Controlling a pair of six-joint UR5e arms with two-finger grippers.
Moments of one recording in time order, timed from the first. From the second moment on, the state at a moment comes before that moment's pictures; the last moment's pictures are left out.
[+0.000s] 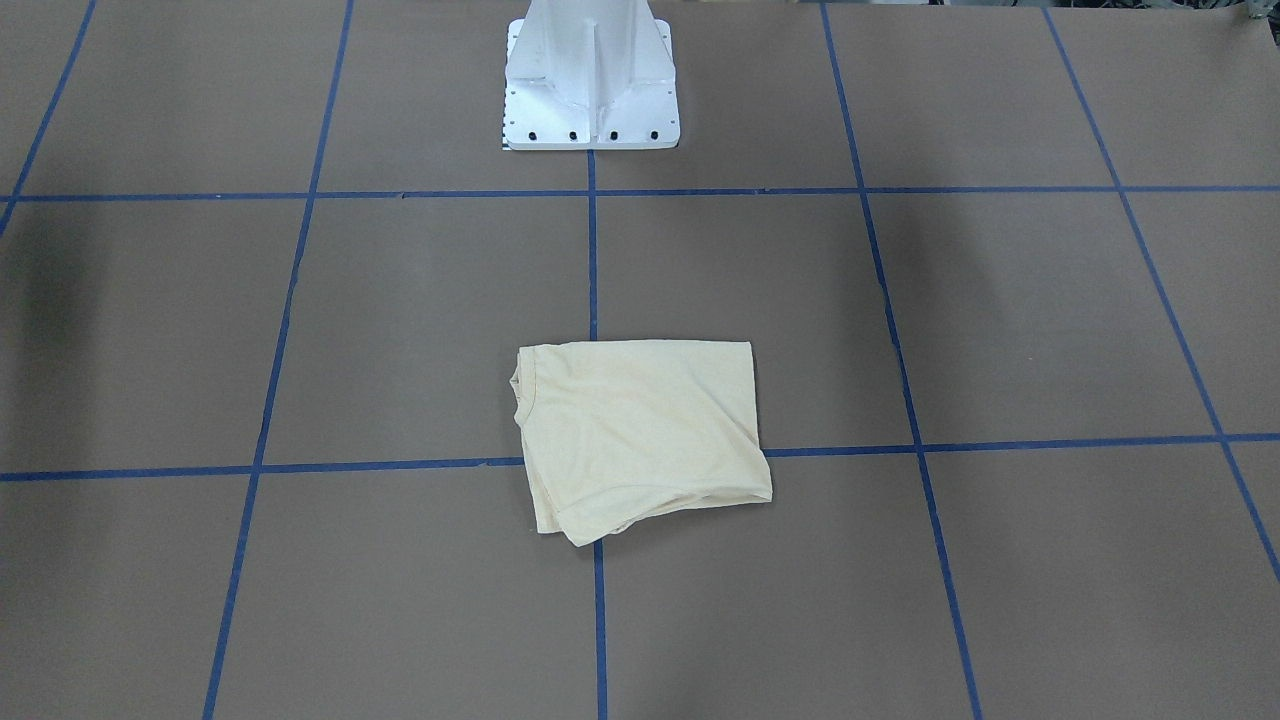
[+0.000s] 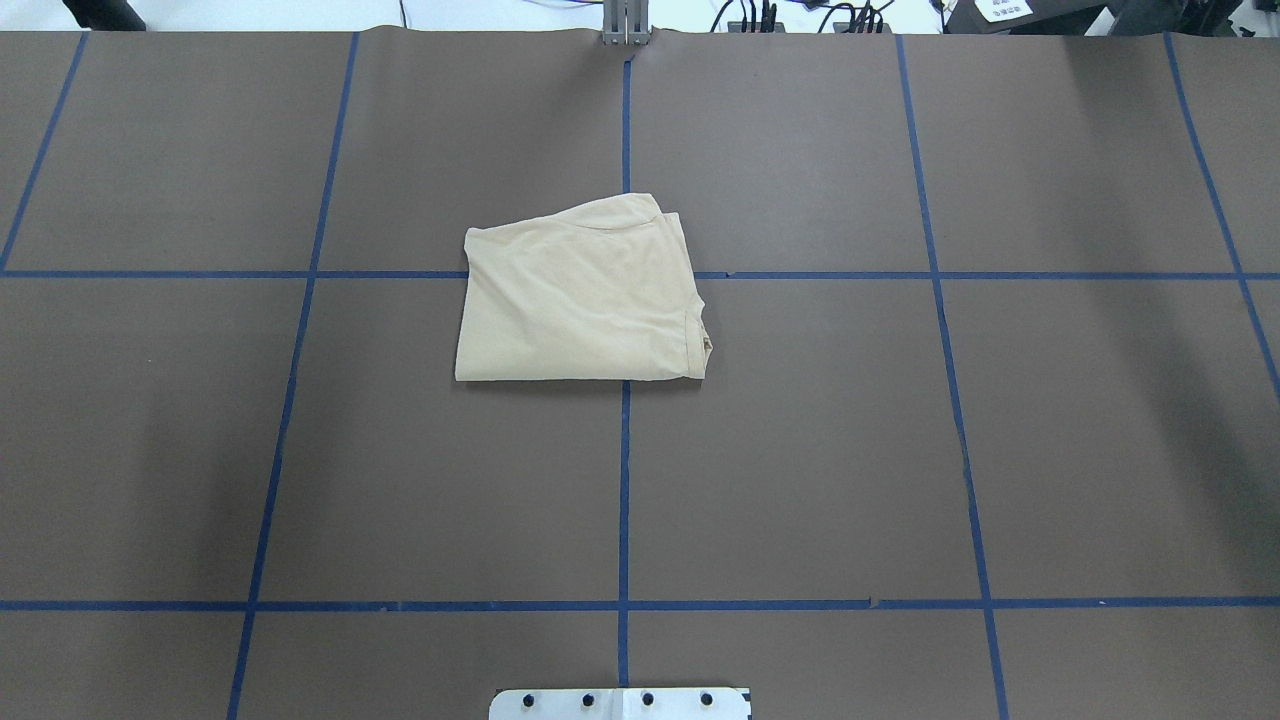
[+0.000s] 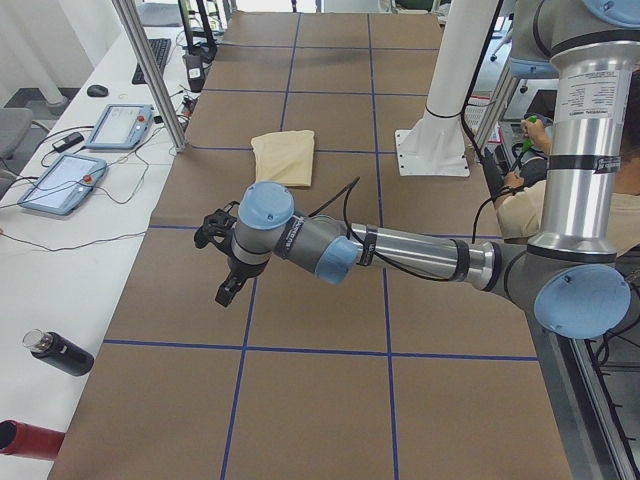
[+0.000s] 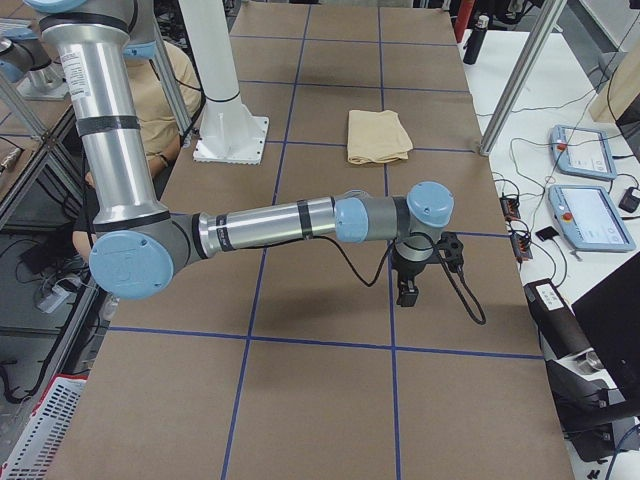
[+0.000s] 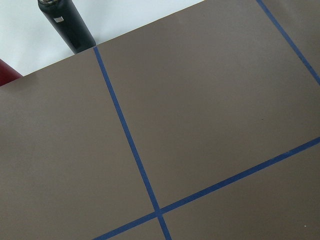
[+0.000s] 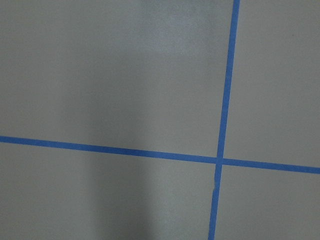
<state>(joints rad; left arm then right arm) -1.59 -1.57 -1.72 -1.92 -2.36 0.08 1.49 -1.39 1.59 -1.69 2.35 0.03</state>
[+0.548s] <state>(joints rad) -1.58 -1.56 -1.73 -1.92 -2.37 0.08 1.49 -1.40 1.60 -1.69 2.37 0.02</state>
